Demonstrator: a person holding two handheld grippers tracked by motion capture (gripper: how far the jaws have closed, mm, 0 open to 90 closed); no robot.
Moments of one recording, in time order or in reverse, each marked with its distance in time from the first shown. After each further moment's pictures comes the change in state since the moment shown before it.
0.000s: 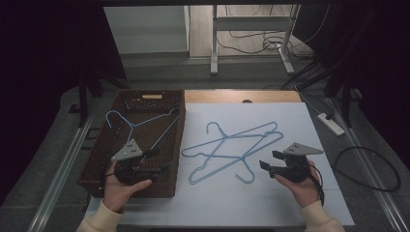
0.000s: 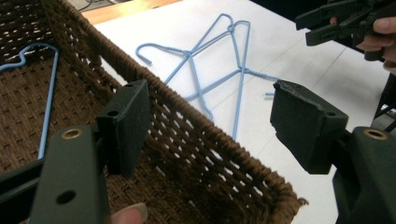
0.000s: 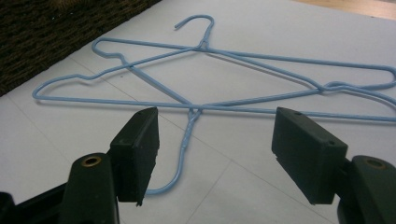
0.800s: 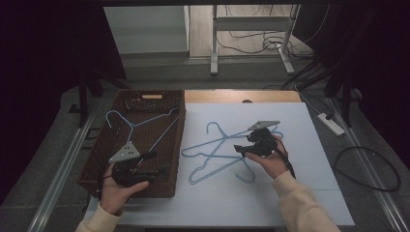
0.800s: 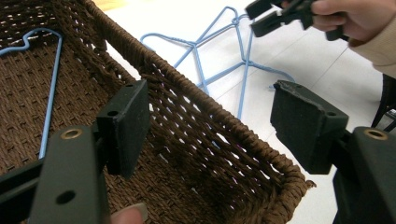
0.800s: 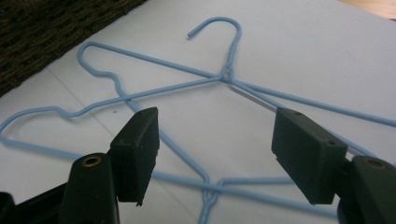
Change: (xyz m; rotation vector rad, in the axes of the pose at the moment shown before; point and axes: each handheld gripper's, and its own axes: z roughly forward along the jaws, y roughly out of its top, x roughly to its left) left arm 0.004 -0.006 -0.002 0.013 0.001 -0.021; right arm 0.015 0.067 0.088 0.174 0.027 -0.070
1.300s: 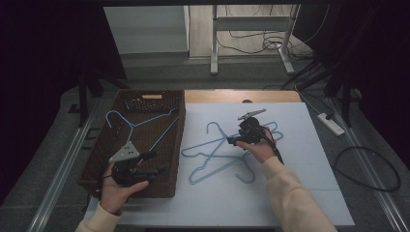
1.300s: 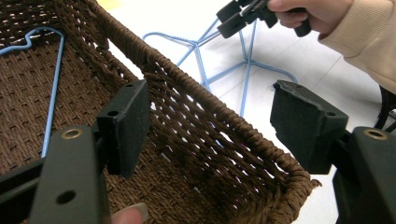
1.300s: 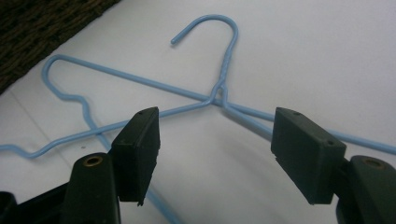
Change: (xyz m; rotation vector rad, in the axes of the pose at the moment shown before) left arm 0.002 -0.001 0.001 0.000 0.004 0.001; right arm -0.019 0.025 0.049 0.085 0.031 0.053
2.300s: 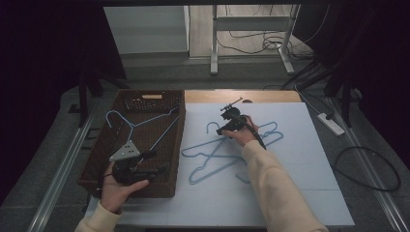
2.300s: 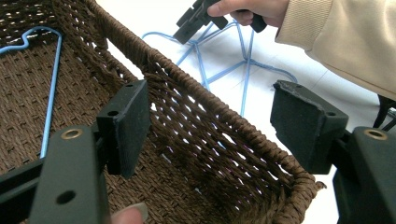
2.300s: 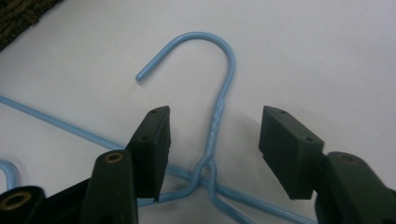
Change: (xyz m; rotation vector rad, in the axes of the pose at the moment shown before) left arm 0.003 0.001 0.002 0.005 -0.011 0.001; right arm -0.006 0.047 0.068 0.149 -0.037 -0.023
